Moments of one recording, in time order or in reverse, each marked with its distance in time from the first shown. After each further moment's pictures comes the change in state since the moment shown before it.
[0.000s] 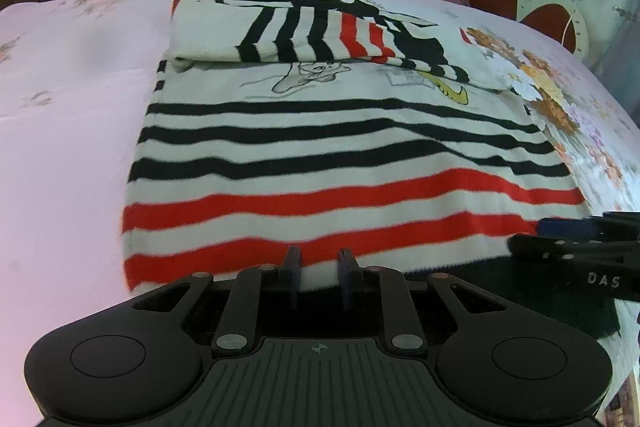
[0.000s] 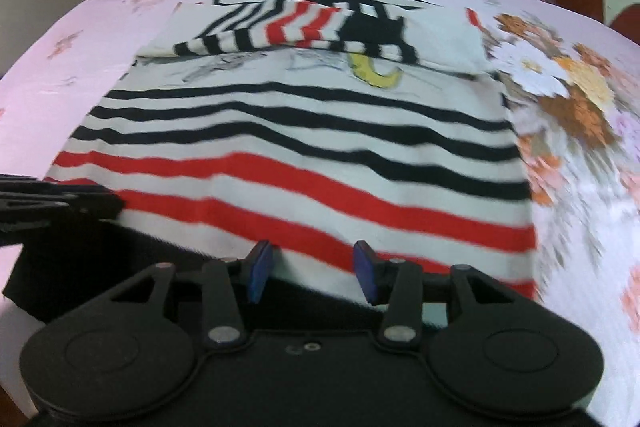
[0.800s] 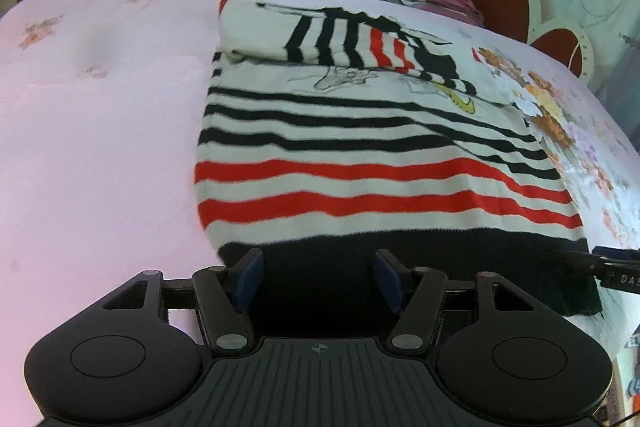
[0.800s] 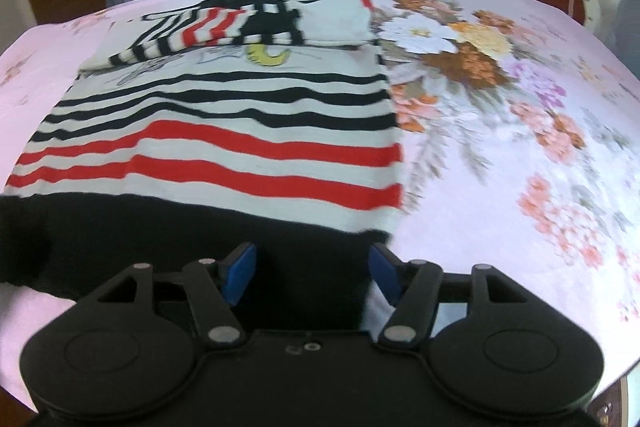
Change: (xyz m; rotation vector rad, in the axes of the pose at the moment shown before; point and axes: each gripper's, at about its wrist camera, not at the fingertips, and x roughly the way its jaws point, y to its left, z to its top) left arm -0.048 0.032 -0.029 -0.087 -0.019 0.002; right arm -0.049 -0.044 -0.047 0.134 -0.025 -0.155
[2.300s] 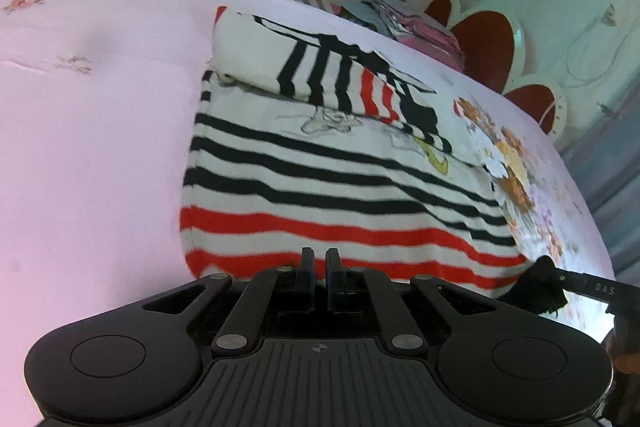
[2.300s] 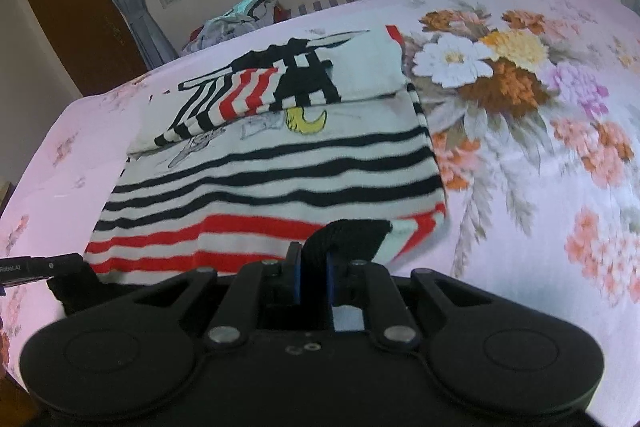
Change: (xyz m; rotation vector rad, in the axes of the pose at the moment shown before) left arm 0.000 0.030 0.045 -0.153 -0.021 -0.165; right arm -0.007 -0.015 0.056 0.133 -0.058 0.255
